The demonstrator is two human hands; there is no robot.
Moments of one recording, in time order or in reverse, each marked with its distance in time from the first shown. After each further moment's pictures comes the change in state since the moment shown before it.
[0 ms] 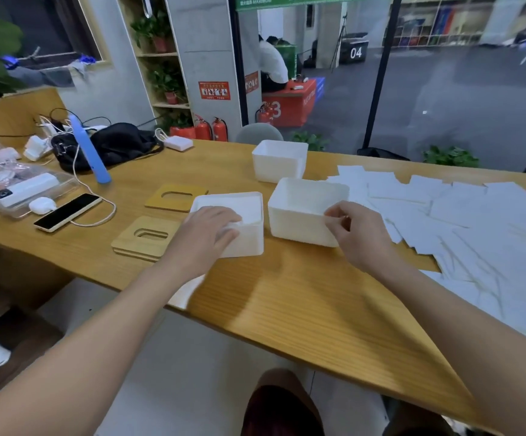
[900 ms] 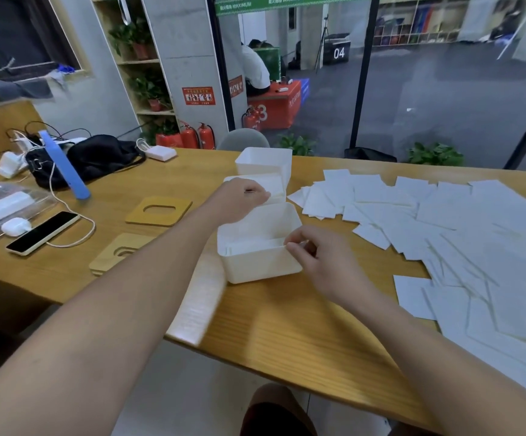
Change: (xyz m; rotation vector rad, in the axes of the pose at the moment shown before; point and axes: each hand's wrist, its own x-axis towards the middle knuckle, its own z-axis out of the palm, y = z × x) left_hand 0.157 0.035 0.025 -0.333 -0.202 -0.123; right_hand -0.020 -0.019 0.023 0.115 -0.095 -0.106
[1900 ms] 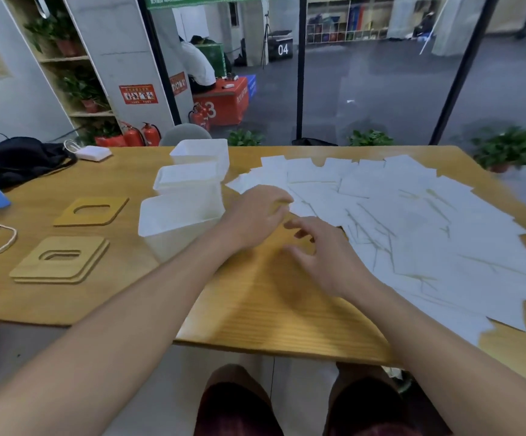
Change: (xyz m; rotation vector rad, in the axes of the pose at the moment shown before) left_hand -0.061 0.138 0.122 0.115 -0.005 0.416; right_hand -0.084 0.053 -0.084 -0.191 0.079 0.073
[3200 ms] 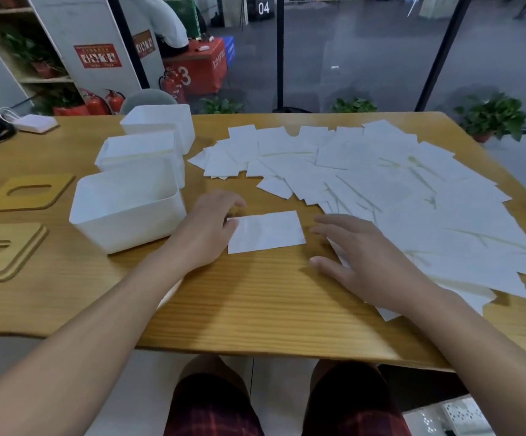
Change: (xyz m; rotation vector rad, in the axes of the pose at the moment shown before) left_hand -0.035 -0.023 0.045 -0.006 -0.128 -0.217; right_hand -0.050 0.078 -0.067 -0.362 -0.171 -0.019
